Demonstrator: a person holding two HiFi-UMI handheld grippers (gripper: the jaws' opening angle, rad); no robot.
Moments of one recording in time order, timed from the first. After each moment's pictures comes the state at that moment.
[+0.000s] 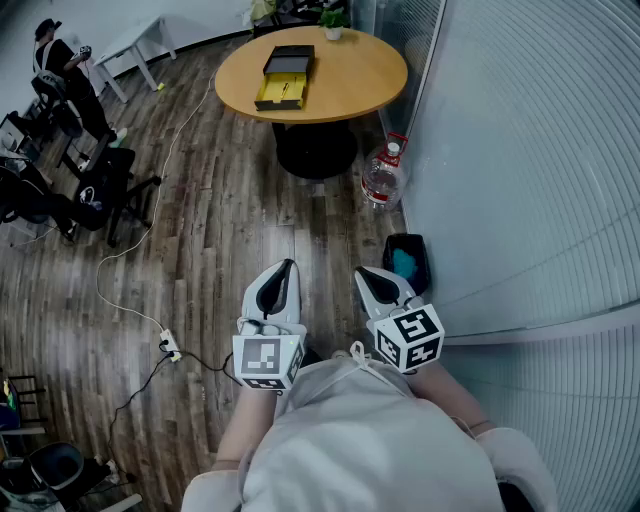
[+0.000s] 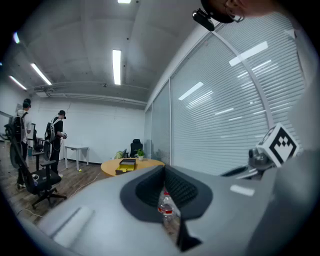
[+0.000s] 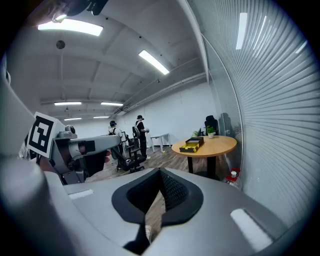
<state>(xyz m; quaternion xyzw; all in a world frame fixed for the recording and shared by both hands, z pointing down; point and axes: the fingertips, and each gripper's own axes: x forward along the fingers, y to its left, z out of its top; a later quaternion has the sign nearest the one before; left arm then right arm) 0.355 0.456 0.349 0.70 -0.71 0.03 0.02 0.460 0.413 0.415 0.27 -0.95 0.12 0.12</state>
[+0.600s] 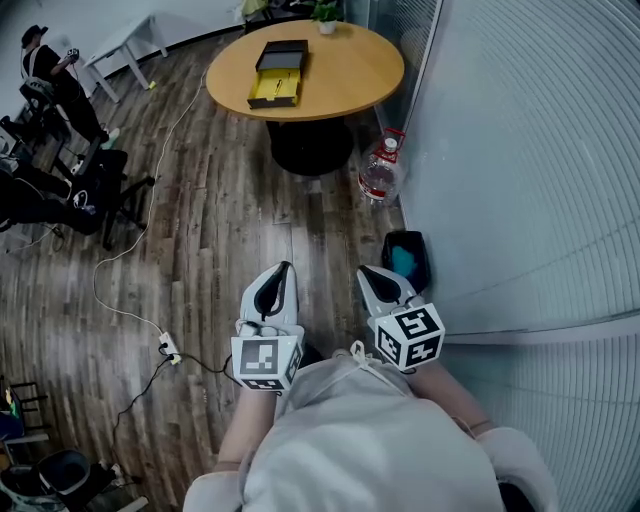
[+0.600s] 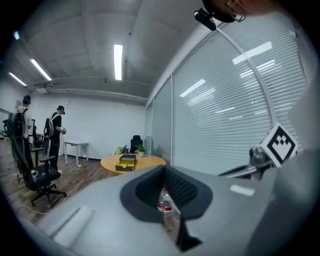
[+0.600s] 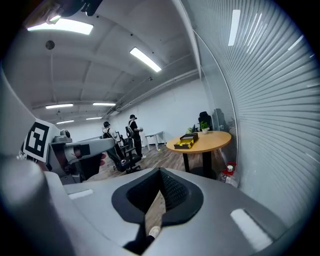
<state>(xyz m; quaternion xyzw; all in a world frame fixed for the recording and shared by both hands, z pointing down) 0.341 0.431 0.370 0.70 -0.71 0.04 0.04 0.458 0.383 0.434 0.29 -0.94 0.15 0.13</state>
